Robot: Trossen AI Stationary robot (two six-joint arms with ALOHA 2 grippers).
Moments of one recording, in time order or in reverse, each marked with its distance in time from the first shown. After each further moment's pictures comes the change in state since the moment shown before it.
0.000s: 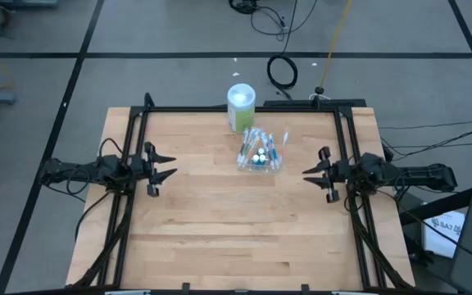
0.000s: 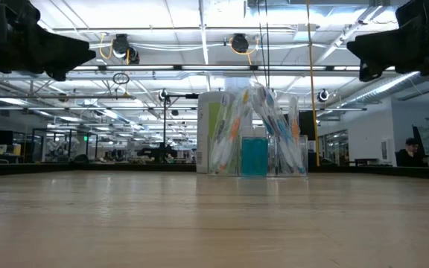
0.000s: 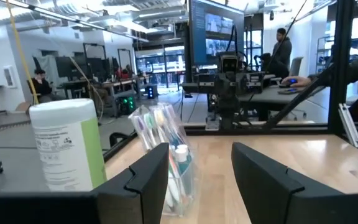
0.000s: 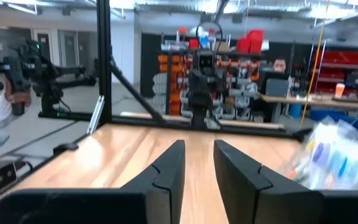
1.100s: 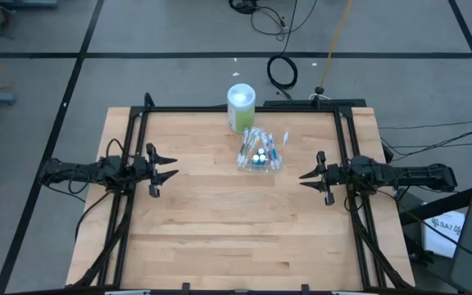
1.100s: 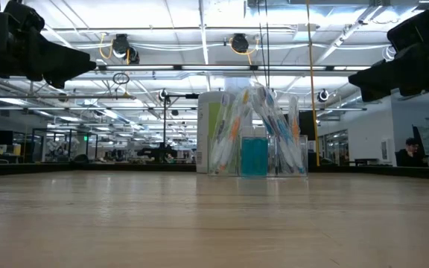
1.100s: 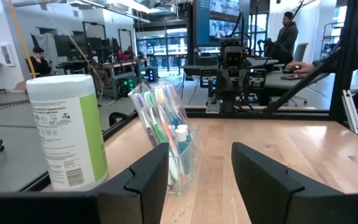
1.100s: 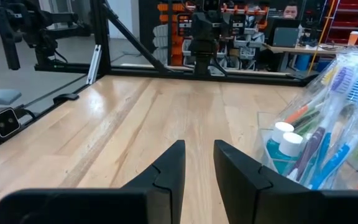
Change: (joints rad) left arm 0.000 0.000 0.002 -0.081 -0.017 -0.052; right arm 0.000 0.001 -0.001 -0.235 0.004 0.002
